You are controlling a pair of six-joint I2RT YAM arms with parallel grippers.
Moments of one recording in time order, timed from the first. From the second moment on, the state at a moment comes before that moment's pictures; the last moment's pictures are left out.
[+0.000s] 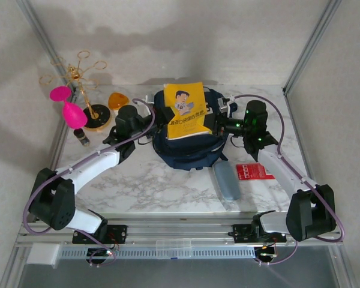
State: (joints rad) left arm -0.47 1.45 0.97 0.41 0.48 -1.18; right arm 0.31 1.32 0.95 0.21 -1.08 1.04
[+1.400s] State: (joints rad) left arm -0.85 1.91 1.41 -0.34 0.14 -0.14; right arm -0.21 1.14 0.88 -0.45 -0.70 0.66
